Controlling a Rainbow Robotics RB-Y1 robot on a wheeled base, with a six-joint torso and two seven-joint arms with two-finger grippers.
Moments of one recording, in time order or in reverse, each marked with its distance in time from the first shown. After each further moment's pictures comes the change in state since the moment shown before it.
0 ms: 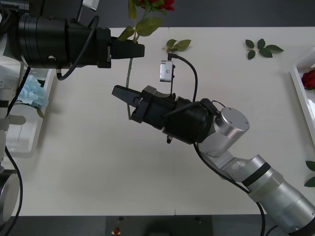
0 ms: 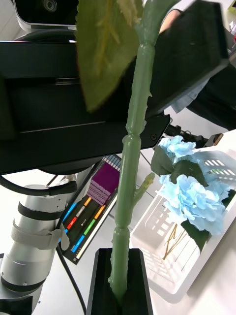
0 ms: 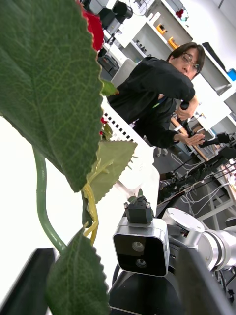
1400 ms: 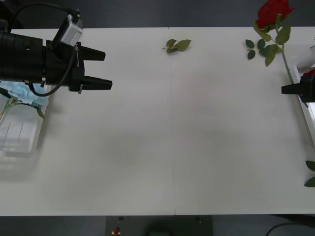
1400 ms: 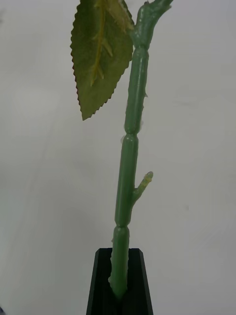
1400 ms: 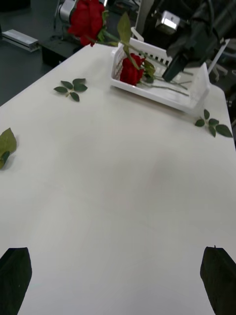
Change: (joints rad) right arm -0.037 -0.983 -0.186 0.179 0.327 0.302 -0.557; left arm 0.096 0.177 0.001 0.020 -0.071 0.034 -0.542
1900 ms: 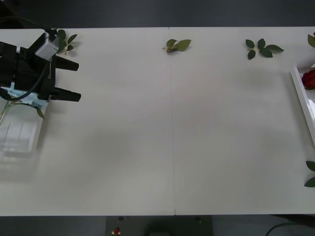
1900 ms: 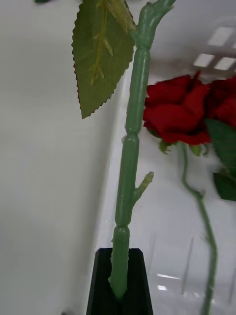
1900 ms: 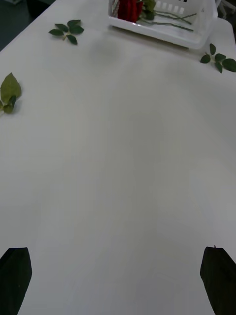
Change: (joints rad) right arm 0.000 -0.078 0.000 0.233 0.333 -0.069 0.000; left arm -0.006 0.152 0.000 0.157 0.012 0.106 -0.186
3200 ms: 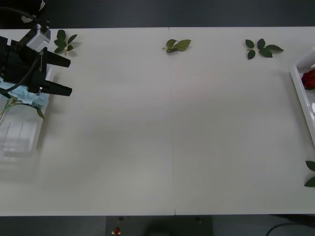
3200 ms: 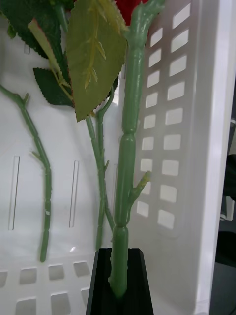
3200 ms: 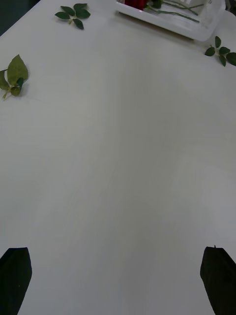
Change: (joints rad) right arm 0.202 0.001 0.006 0.149 0.237 -0.382 0.001; left arm -0.075 0.028 0.000 0.108 -0.013 0.056 0.000
